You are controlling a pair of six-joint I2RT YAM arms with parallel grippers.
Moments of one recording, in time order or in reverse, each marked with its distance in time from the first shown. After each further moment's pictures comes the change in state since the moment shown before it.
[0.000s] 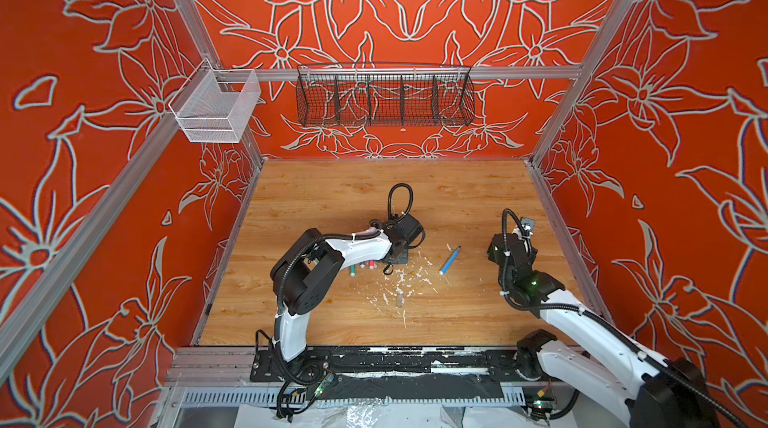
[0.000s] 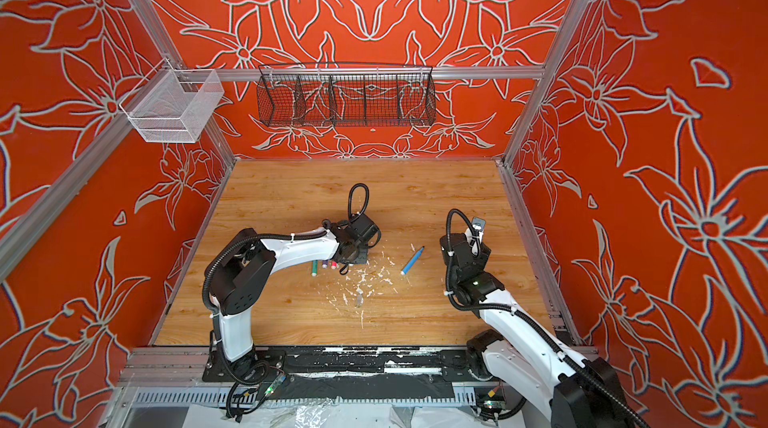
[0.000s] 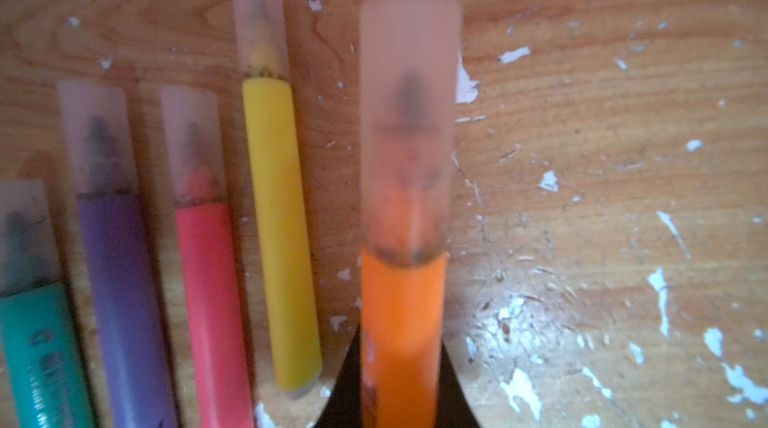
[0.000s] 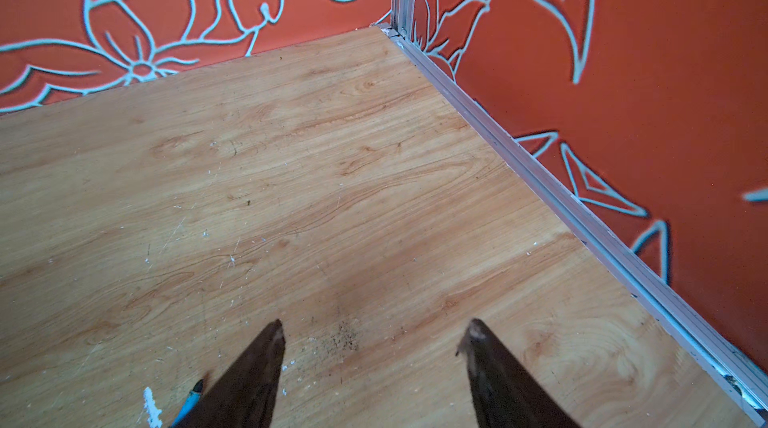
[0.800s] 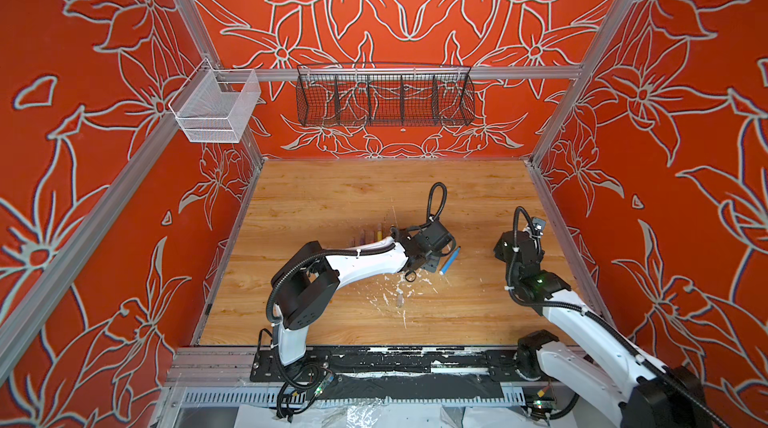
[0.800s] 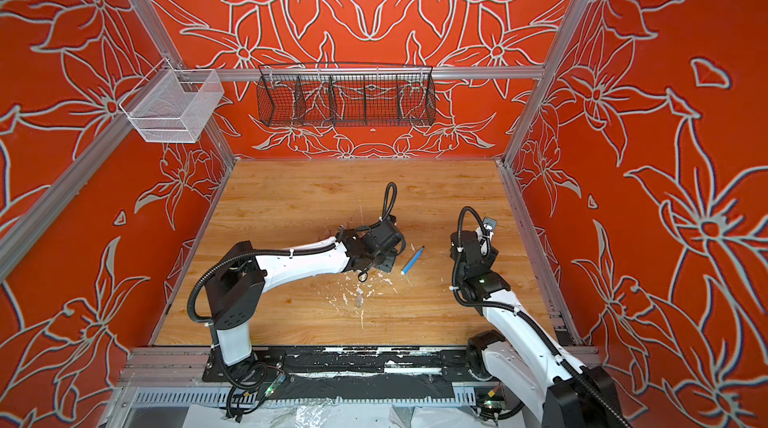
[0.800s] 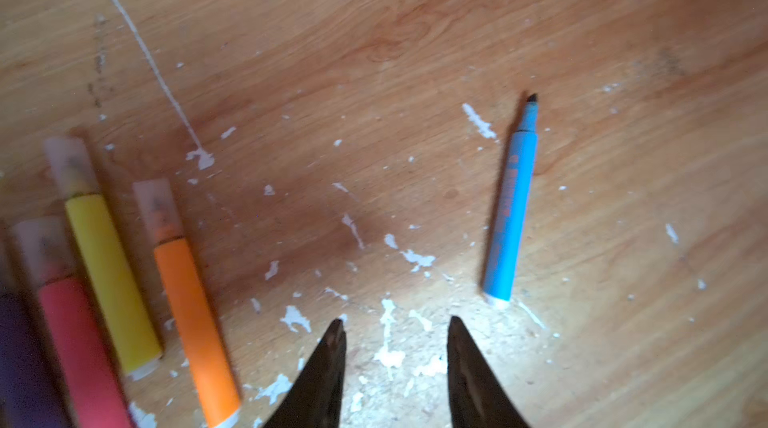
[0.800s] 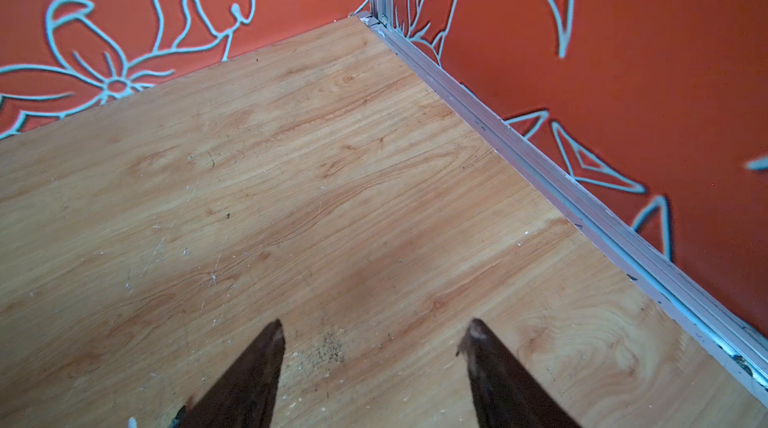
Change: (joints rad) left arm -0.202 -0.035 0.146 0.058 0.042 0.203; right arm -0.133 -0.011 -0.005 0.002 -0.111 0.025
